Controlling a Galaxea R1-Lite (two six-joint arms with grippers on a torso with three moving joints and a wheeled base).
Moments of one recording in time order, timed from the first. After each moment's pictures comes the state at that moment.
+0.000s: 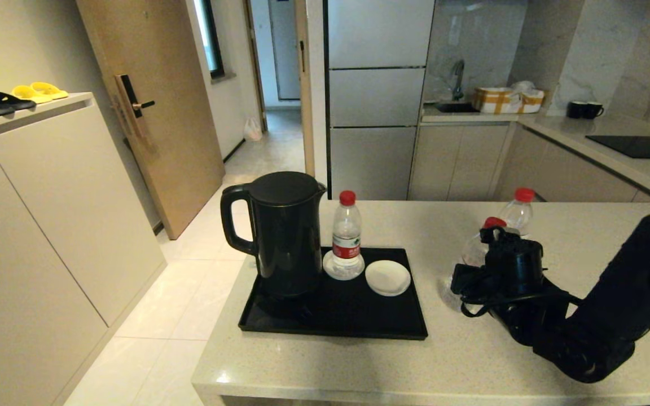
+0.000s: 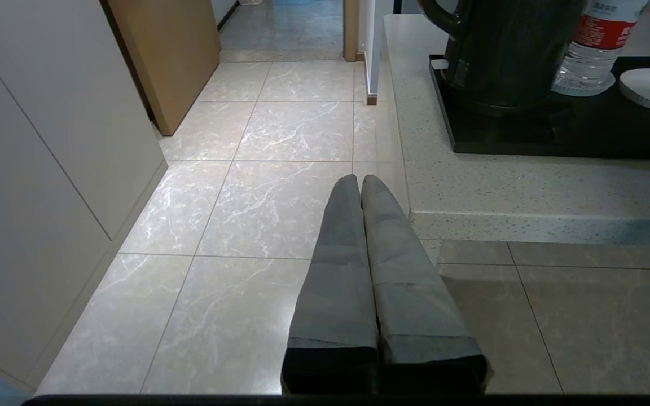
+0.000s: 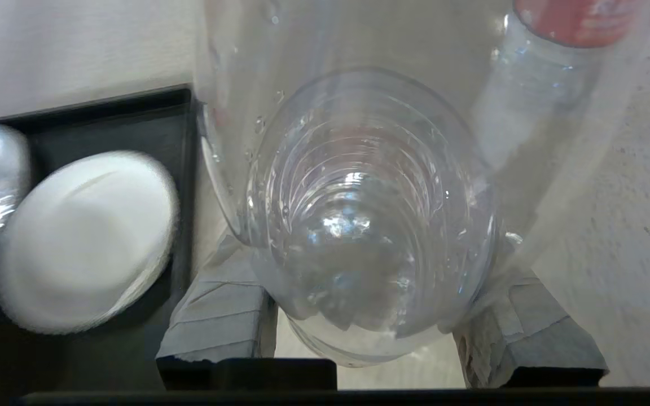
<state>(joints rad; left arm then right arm) 0.00 0.00 -0.02 0.06 0.00 0.01 0.37 2.12 -0.60 -1.10 -0.46 0.29</state>
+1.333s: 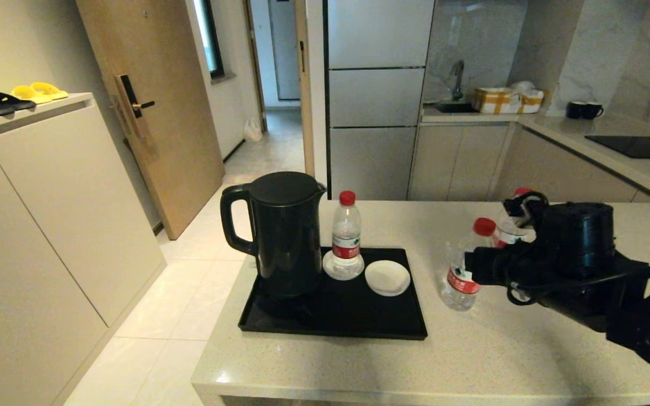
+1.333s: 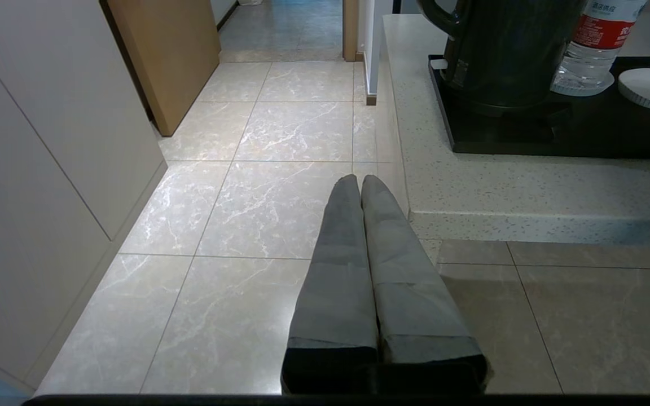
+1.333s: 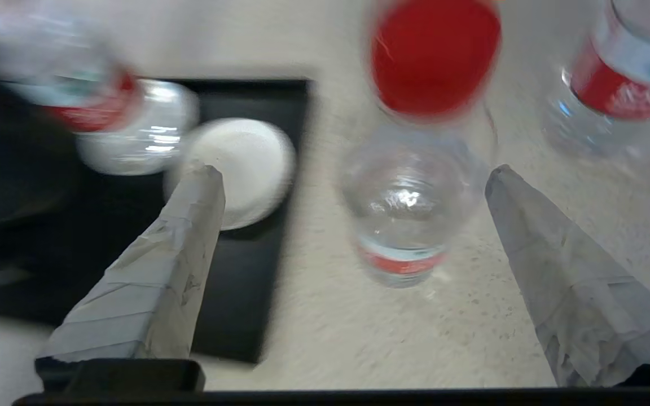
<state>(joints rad) 0.00 0.00 -0.02 0.06 0.00 0.01 0.37 1.74 -0.62 -0.70 -0.19 0.21</state>
